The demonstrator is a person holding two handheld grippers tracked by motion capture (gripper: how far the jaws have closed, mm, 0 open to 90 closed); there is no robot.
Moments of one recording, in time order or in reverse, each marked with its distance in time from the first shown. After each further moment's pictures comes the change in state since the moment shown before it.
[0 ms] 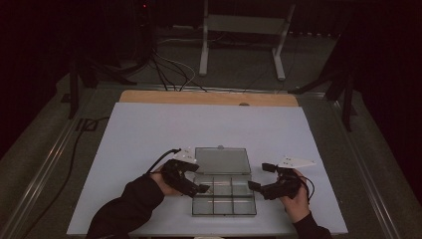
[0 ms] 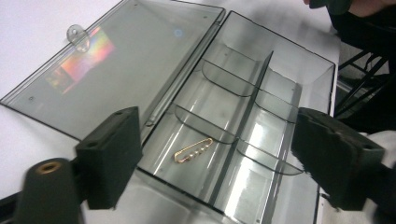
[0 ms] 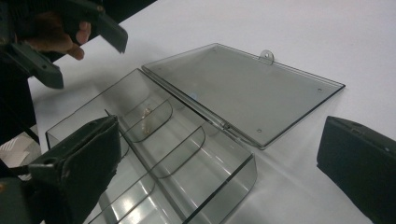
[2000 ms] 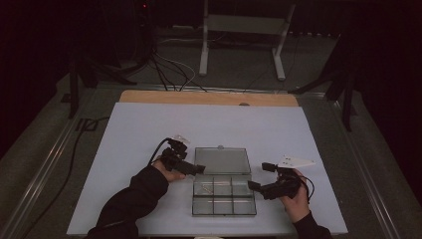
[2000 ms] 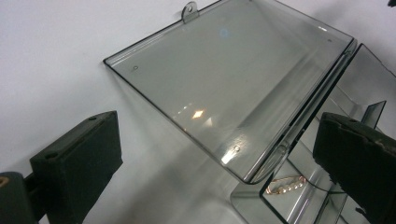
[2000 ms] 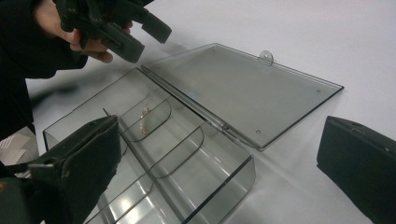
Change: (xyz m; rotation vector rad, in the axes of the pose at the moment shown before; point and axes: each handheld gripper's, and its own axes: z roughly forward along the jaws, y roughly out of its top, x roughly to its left) left arm 0.058 -0.004 0.023 -0.004 0.134 -0.322; right arm 0.000 0.001 0.000 0.003 -0.005 -0.010
